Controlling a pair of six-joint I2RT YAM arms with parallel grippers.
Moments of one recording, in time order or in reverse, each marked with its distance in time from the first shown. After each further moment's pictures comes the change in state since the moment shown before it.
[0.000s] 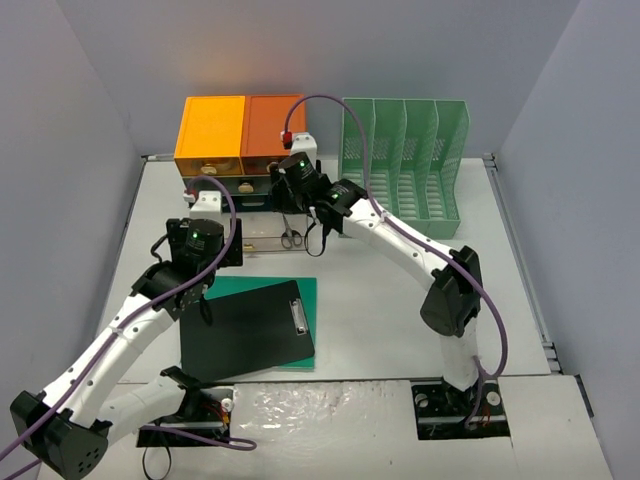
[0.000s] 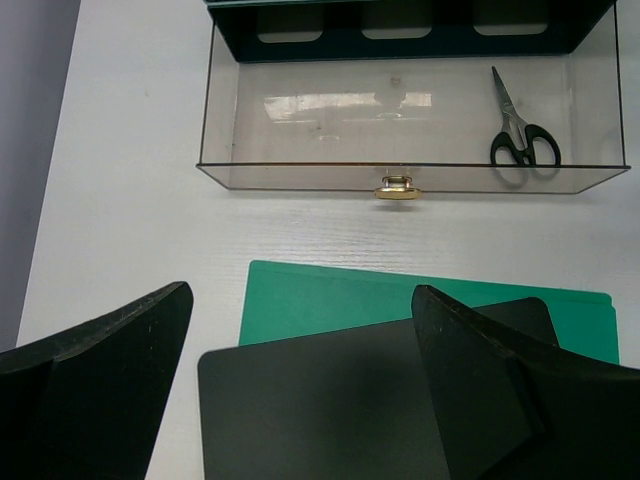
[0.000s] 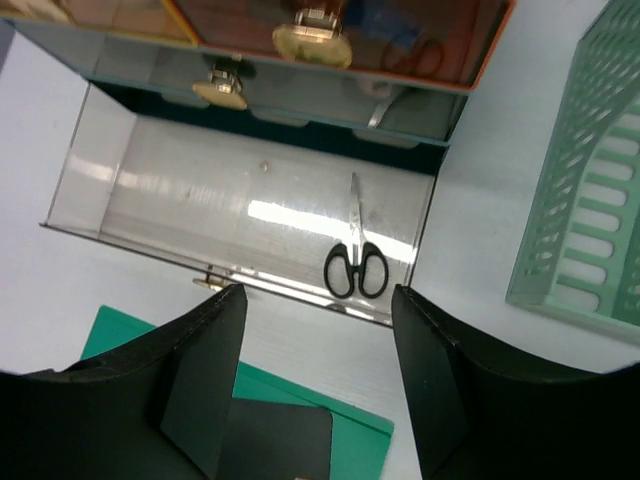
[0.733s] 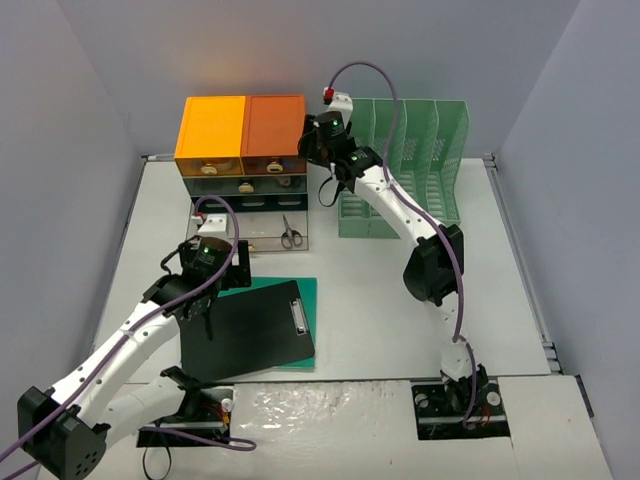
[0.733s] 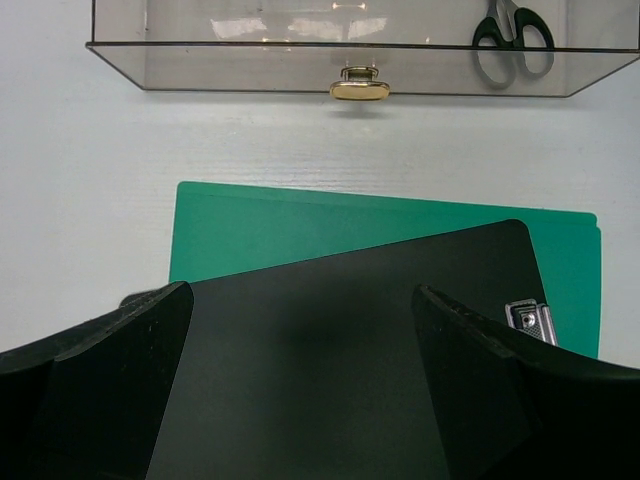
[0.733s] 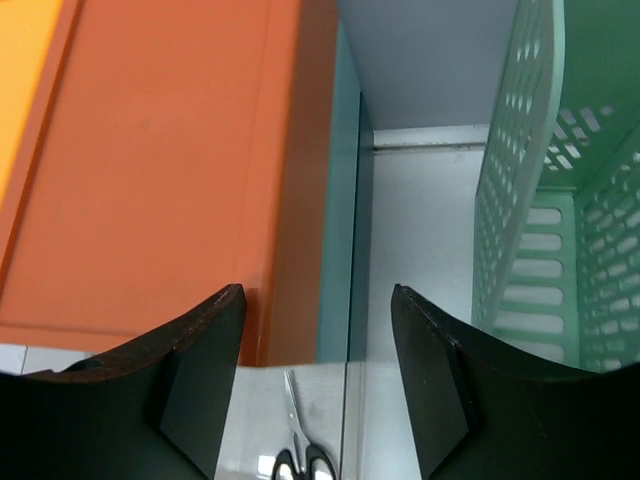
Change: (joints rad) left arm -0.011 -0.020 -0.158 -0.008 0.118 -0.146; right arm -0.235 0.272 0.343 0.109 -0.031 0.015
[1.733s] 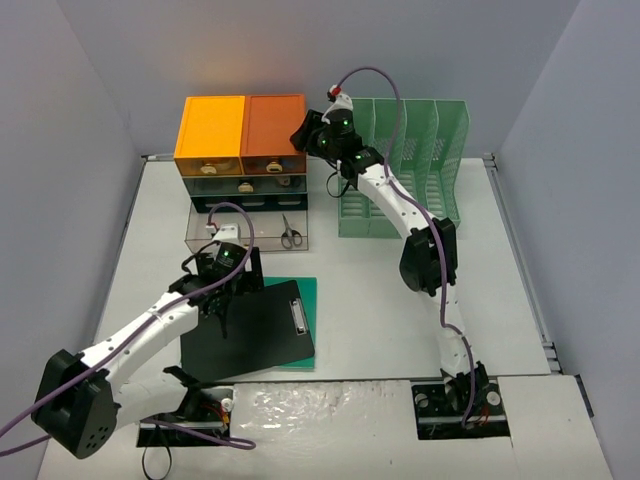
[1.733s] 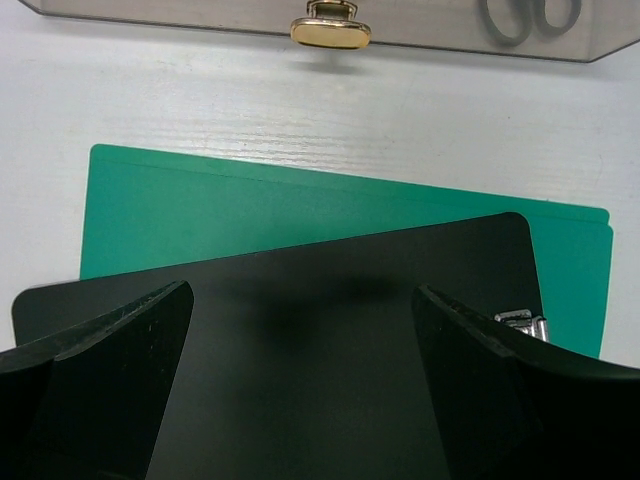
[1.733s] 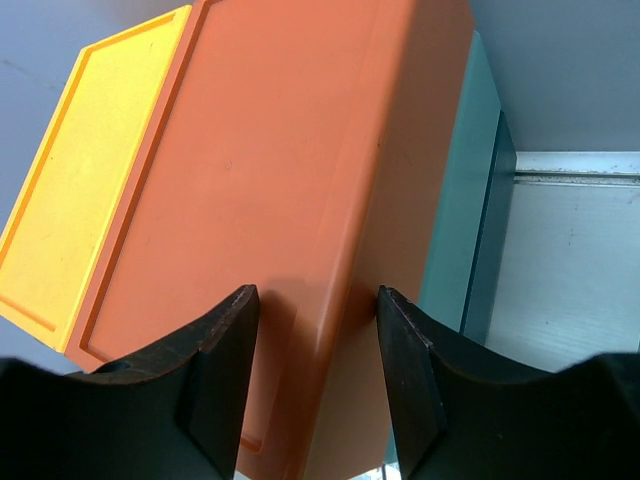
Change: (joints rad) left arm -0.021 0.148 -0.106 0.162 0.040 -0.131; right arm -0.080 0.144 0.060 0.223 -0.368 0.143
